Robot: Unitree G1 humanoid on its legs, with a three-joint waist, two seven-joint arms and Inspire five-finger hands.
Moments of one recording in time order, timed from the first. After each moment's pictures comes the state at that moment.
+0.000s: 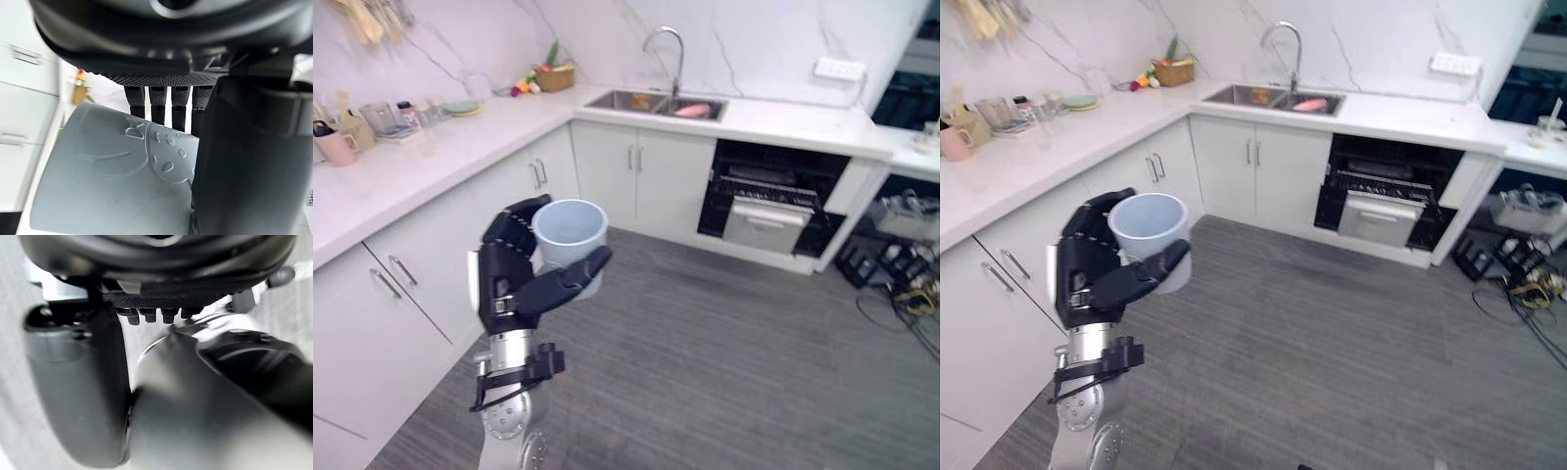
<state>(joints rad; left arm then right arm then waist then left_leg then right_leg) 0.14 0.09 -0.14 -0.34 -0.19 -0.43 0.25 0.20 -0.11 -0.23 0.94 0.37 0.32 0.20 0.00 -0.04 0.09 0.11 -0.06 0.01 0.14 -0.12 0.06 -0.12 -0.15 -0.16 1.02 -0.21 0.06</state>
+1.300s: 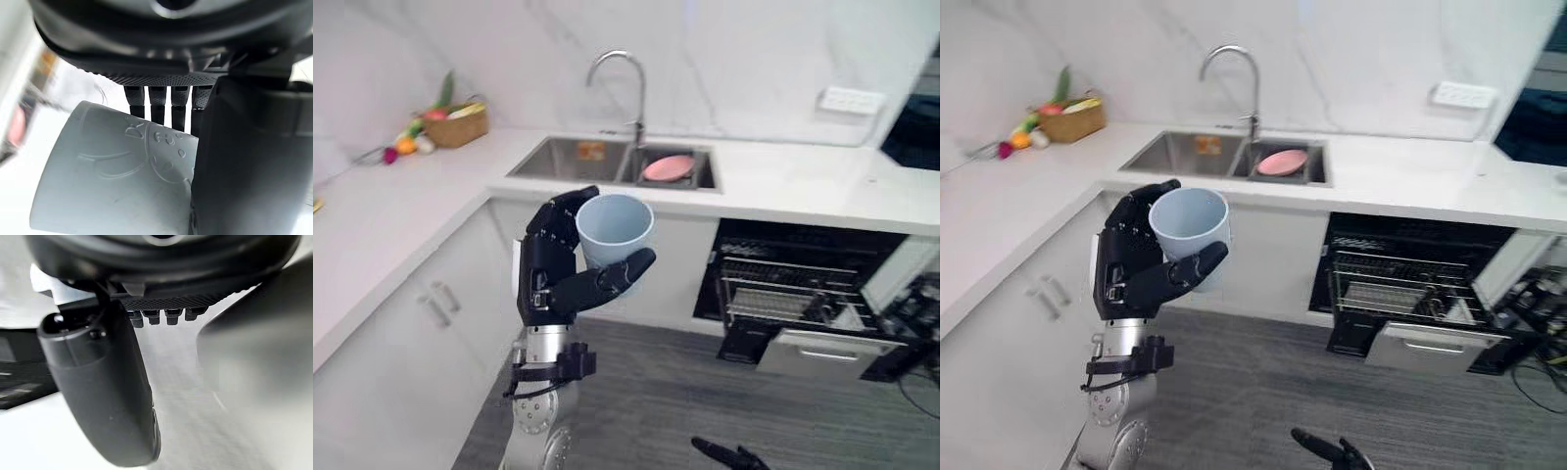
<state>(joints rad) 0.07 0.11 -0.31 -0.31 -0.24 -0.48 0.25 0.17 -0.06 -0.10 0.76 0.36 0.13 -0.11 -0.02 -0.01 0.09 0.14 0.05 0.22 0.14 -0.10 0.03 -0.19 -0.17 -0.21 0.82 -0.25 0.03</state>
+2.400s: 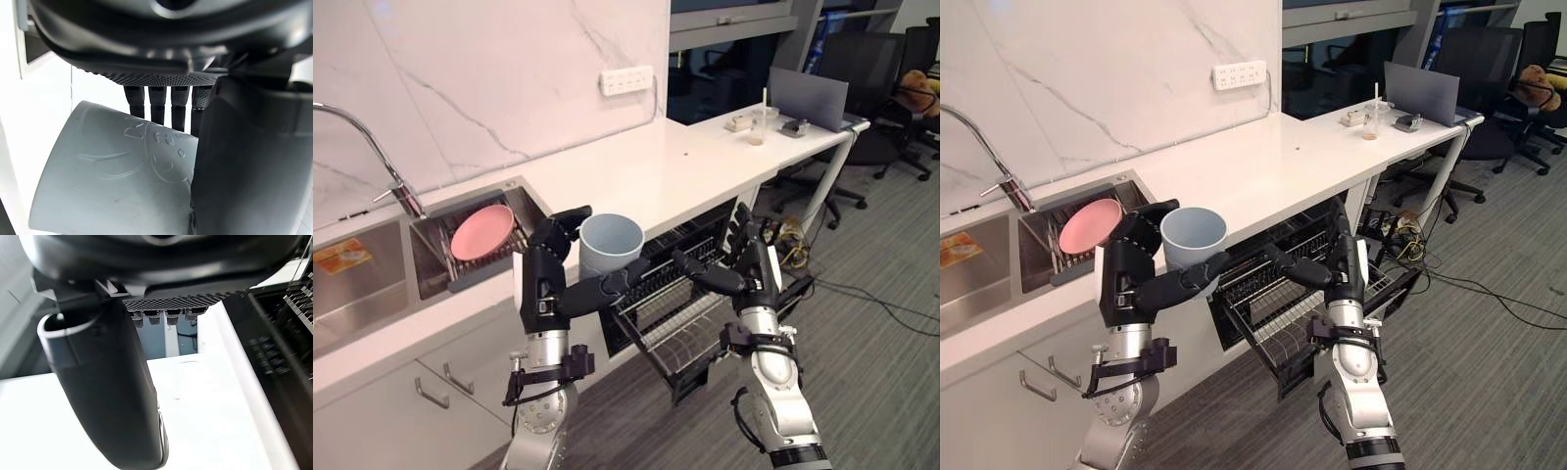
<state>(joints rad) 0.10 0.09 -0.29 -0.18 -0.06 -0.49 0.33 -0.03 -0.08 0.04 -0.06 0.18 -0.19 -0.19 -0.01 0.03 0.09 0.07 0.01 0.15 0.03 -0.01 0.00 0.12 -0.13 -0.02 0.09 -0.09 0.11</state>
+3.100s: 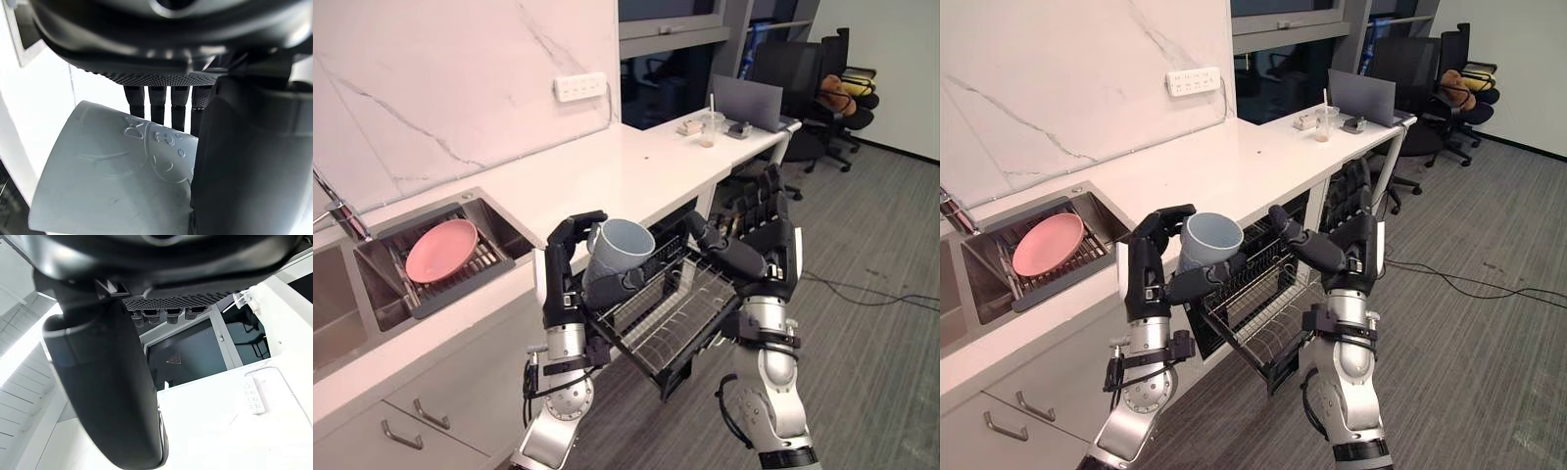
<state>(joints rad) 0.04 0.09 -0.32 -0.10 0.21 -0.37 0.60 -0.04 -0.03 0.10 -0.17 0.37 -0.34 -0.16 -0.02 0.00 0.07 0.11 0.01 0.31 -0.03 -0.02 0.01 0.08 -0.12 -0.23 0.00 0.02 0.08</state>
